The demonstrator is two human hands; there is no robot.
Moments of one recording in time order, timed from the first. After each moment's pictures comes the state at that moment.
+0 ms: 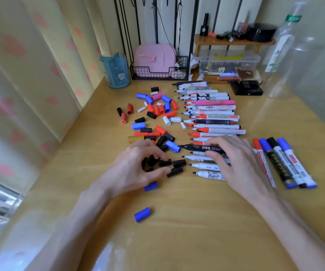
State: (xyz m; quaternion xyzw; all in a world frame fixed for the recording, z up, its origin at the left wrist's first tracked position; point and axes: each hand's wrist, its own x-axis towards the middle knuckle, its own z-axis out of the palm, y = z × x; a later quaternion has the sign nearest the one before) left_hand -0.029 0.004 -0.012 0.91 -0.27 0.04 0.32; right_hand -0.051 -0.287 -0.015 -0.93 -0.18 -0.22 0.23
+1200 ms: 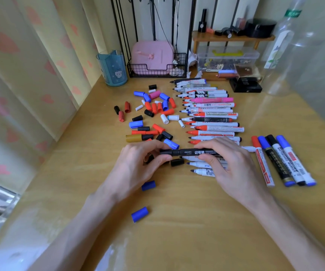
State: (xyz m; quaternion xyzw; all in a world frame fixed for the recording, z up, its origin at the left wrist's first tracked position) left_hand -0.040 -0.017 -0.005 0.88 -0.24 0.13 0.38; right_hand -0.064 -0.273 -0.006 -0.89 -0.21 -0.21 0.34
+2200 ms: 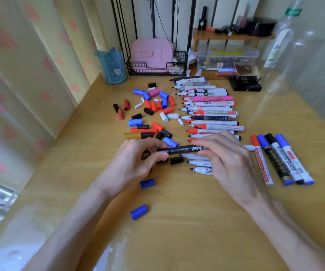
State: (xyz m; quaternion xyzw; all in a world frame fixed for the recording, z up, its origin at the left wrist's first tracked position) left_hand -0.036 -0.013 0.003 0.88 -0.23 0.04 0.41; right_hand -0.060 -0.267 -0.006 -0.87 -0.26 -0.30 0.29
